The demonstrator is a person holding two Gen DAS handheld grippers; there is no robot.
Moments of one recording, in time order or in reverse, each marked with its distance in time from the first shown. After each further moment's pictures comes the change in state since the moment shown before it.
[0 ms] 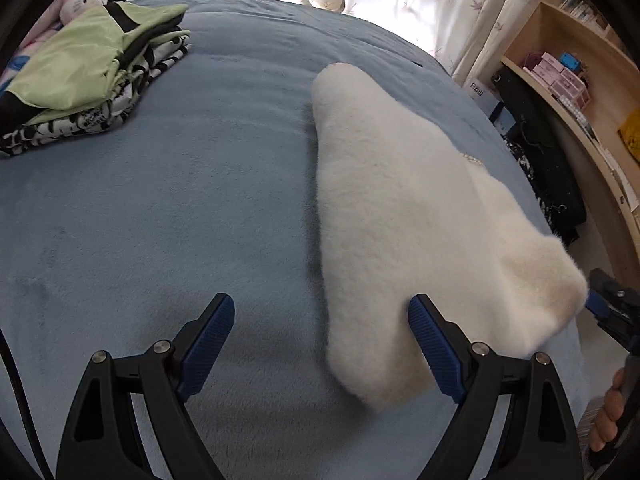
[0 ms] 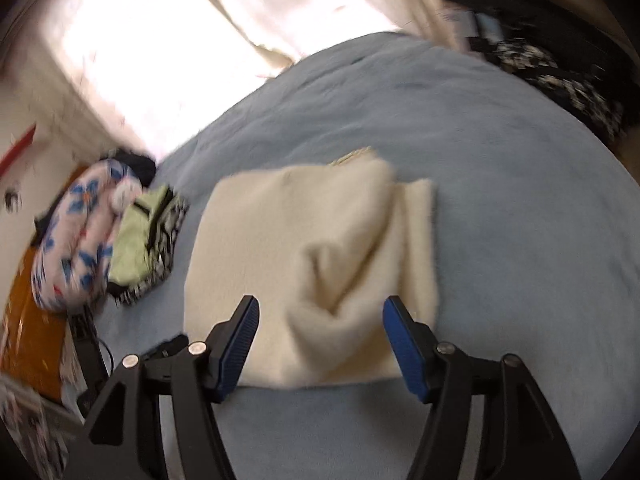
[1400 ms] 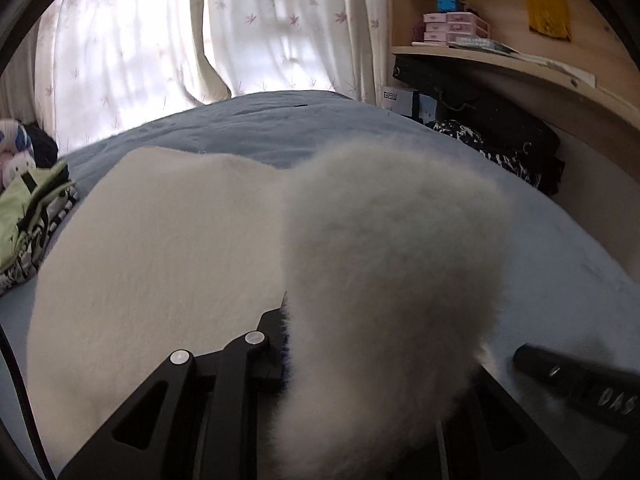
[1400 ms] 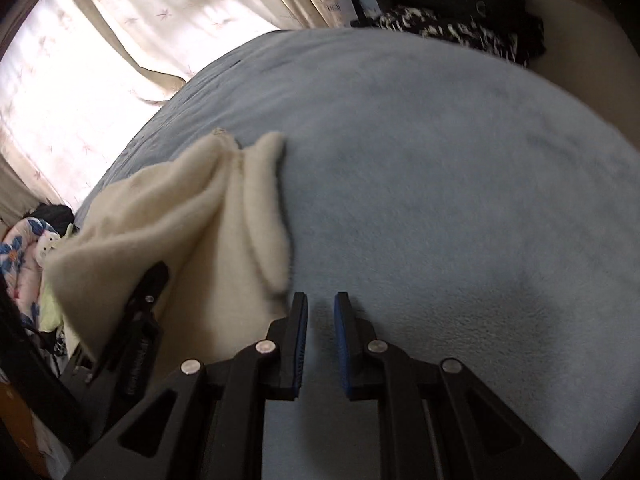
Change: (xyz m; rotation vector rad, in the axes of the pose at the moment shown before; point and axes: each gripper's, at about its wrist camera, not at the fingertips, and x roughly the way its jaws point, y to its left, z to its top) left arm 0.075 -0.186 -0.053 0.382 -0.310 0.049; right arm 0.018 -0.096 -0.081 0.316 -0.120 -0.216
